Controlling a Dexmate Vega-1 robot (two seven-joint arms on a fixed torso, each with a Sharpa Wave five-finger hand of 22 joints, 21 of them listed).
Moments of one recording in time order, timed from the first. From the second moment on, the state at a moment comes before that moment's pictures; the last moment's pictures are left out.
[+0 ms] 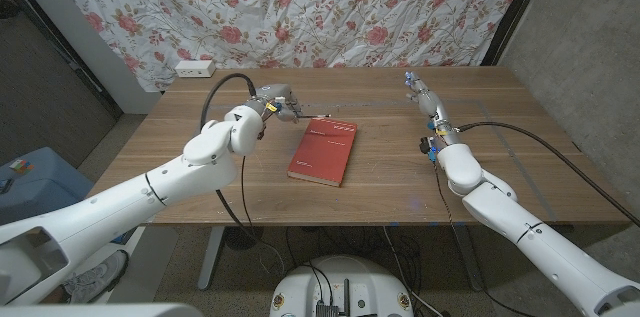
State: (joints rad) left arm 0.69 0.92 0.77 -2.13 0.59 0.69 -0.10; left_hand 1.10 0.04 0.30 -0.17 0.20 1.16 -0.16 0.20 0.19 1.21 -0.22 0.19 0.19 0.47 -0.05 0.18 0.16 0.28 -0.04 0.19 0.16; right arm -1.00 -0.60 -0.40 -1.64 0.15 0.20 -0.36; right_hand 0.05 0.09 0.22 0.10 0.31 0.18 -0.19 0.19 0.17 0.25 -0.06 0.20 0.18 0.10 -0.04 0.21 0.24 0.29 -0.04 0.19 0.16
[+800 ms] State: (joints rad) left arm 0.72 0.98 0.73 -2.12 0.81 0.58 -0.26; left_hand 1.09 0.04 0.29 -0.17 0.20 1.17 -0.16 0.21 0.20 1.21 -0.22 0.19 0.19 0.47 -0.05 0.18 0.17 0.28 -0.04 0.19 0.16; right arm -1.01 -0.59 -0.37 -1.62 0.30 0.19 -0.31; right_hand 0.05 0.09 0.22 0.10 0.31 0.18 -0.11 0.19 0.17 0.27 -0.04 0.20 0.18 0.10 -0.04 0.21 0.23 0.29 -0.04 0.19 0.16
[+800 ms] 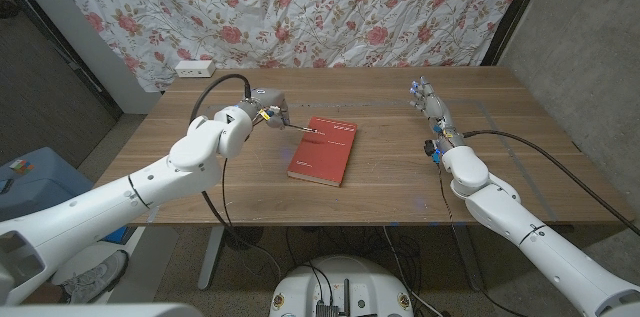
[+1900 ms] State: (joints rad) left arm 0.74 0.83 0.74 -2.00 1.01 0.51 -0.33; left_hand 1.09 0.04 0.29 -0.16 0.20 1.16 -0.17 0.21 0.20 1.21 -0.23 0.19 0.19 0.47 -0.05 0.18 0.16 0.28 -0.04 0.19 0.16; right arm -1.01 -0.59 -0.39 -1.59 0.30 0.19 -0.33; right_hand 0.05 0.08 0.22 0.11 0.31 0.19 -0.12 0.19 0.17 0.27 -0.03 0.19 0.18 0.10 -0.04 0.21 0.23 0.29 -0.04 0.19 0.16
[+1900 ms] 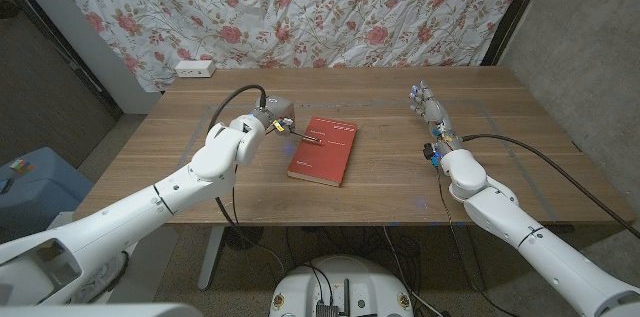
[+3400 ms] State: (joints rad) left arm 0.75 0.78 0.75 -1.99 1.11 0.53 -0.41; left_hand 1.03 -0.02 0.24 -0.16 0.20 1.03 -0.18 0.19 0.20 1.07 -0.22 0.18 0.19 0.47 -0.05 0.18 0.16 0.27 -0.04 0.19 0.16; right arm -0.99 -0.56 -0.40 -1.55 0.29 0.23 -0.35; right_hand 0.05 0.08 0.22 0.11 0.31 0.21 -0.14 0.19 0.17 0.28 -0.03 0.19 0.18 0.11 -0.03 0.21 0.22 0.29 -0.04 0.19 0.16
